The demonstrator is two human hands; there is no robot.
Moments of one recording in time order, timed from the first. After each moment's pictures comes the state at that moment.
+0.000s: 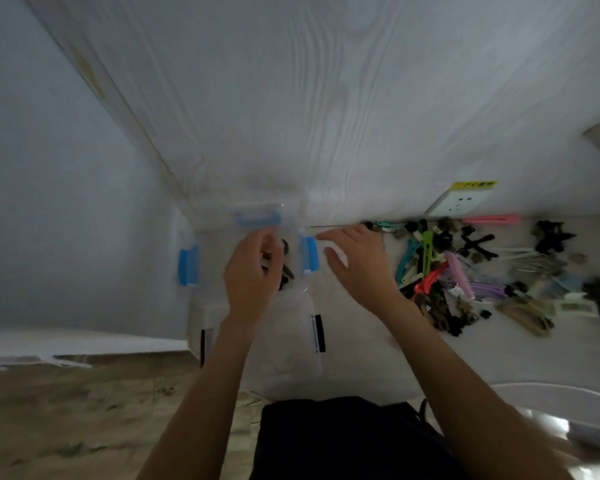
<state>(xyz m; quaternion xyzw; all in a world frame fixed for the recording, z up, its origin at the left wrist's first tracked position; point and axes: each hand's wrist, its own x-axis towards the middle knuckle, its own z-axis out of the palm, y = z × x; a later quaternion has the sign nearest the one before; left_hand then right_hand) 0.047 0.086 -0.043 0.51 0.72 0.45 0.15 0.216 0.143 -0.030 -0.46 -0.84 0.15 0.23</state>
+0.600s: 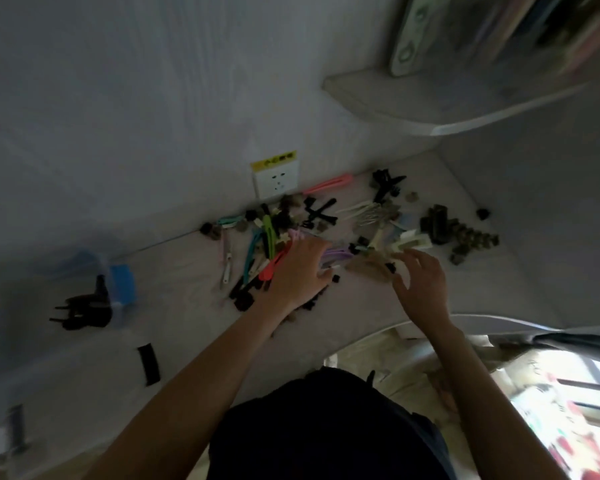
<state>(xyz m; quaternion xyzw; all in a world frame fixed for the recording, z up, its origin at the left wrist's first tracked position) 0.349 0.153 -0.085 0.81 0.48 0.16 0.29 0.571 0.086 -0.086 -0.77 -0.61 0.11 0.17</state>
